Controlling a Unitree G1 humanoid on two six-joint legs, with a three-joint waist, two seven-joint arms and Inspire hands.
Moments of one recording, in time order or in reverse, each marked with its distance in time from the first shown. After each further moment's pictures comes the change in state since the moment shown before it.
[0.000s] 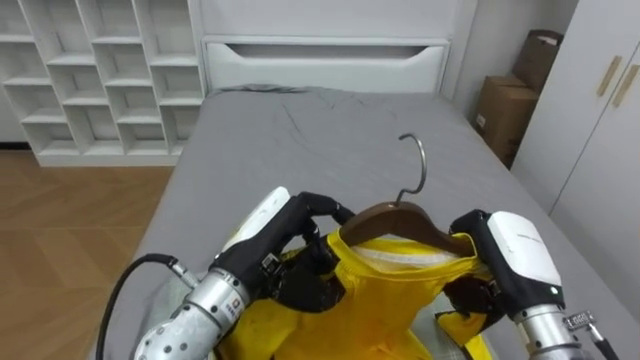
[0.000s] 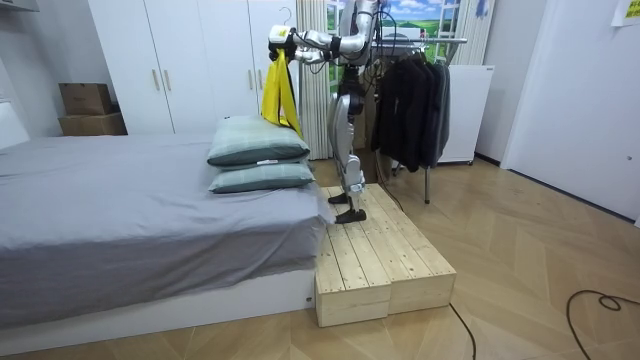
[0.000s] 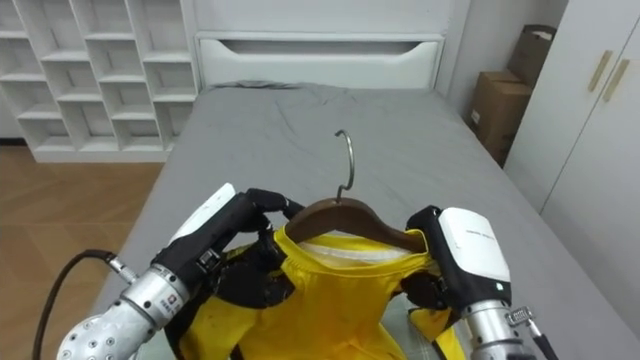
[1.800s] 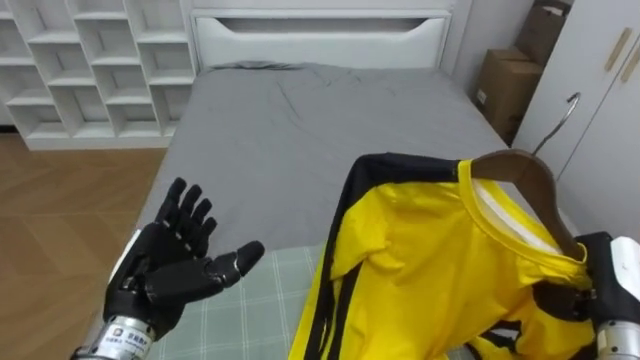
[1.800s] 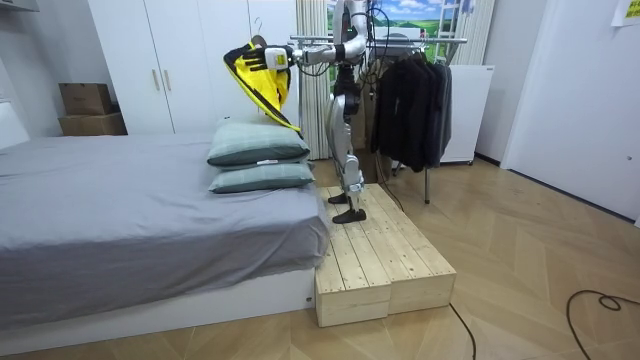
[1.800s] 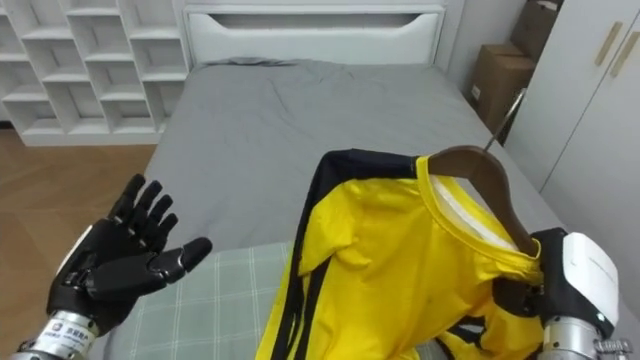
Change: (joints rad) left arm 0.206 -0.038 0.334 0.178 -0.818 0.024 0.020; right arm 0.081 0.017 -0.204 -0.134 0.150 0.362 -0.005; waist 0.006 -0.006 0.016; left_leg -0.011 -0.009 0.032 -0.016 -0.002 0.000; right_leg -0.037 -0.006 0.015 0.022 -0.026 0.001
